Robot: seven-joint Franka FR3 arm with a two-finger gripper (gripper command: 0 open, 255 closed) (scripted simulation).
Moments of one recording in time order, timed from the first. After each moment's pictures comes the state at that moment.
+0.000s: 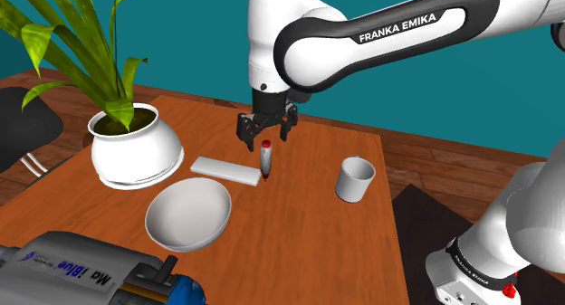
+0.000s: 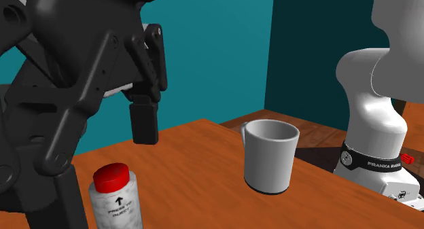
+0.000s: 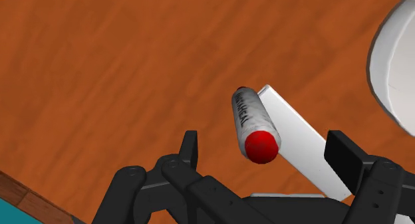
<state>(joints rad) 0.16 0.08 0.40 -1.90 -0.04 1.99 0.73</state>
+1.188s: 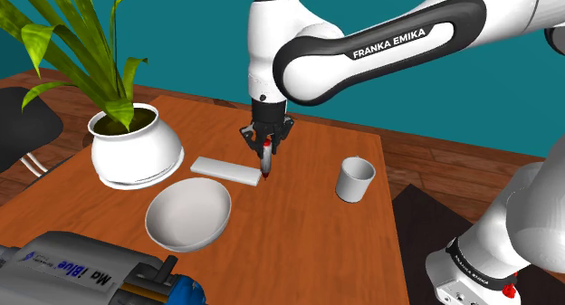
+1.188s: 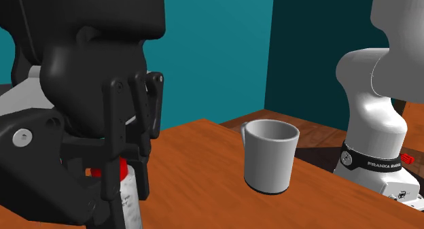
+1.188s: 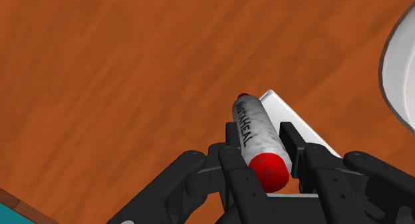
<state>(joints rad) 0.17 0.10 0.40 -1.93 -0.05 2.04 0.74</state>
